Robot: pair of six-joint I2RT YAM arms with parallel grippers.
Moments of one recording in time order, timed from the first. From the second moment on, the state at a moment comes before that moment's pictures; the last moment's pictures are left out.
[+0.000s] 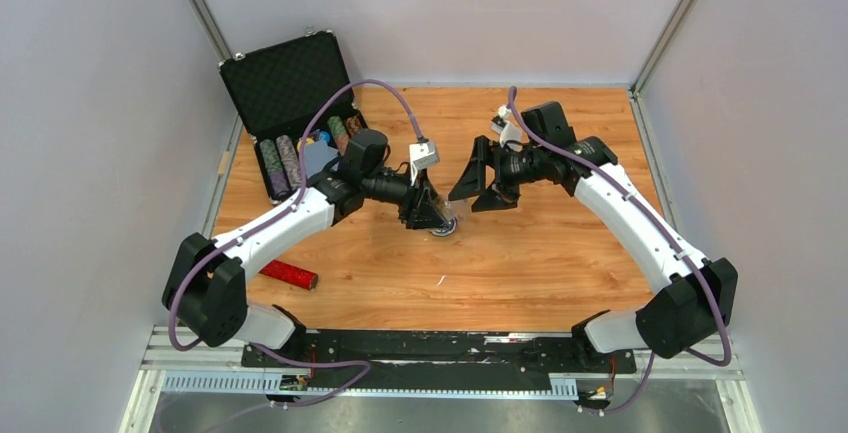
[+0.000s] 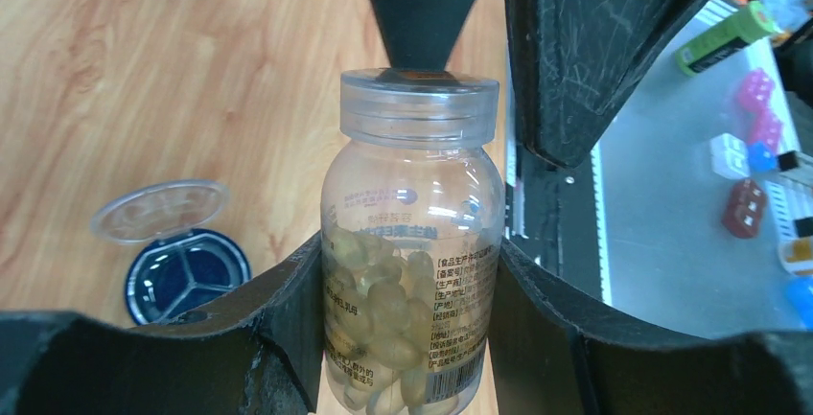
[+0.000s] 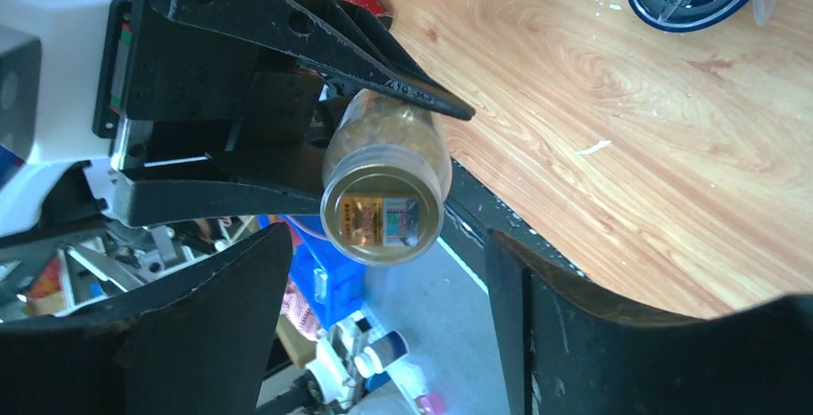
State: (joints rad) left arm -0.61 1.42 1.01 -0.12 0.96 0.02; right arm 0.45 1.39 1.32 -0.81 -0.74 0.60
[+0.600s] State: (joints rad) left arm -0.61 1.37 1.01 -0.16 0.86 0.10; right arm 0.45 1.43 1.33 -0.72 -0.73 0.75
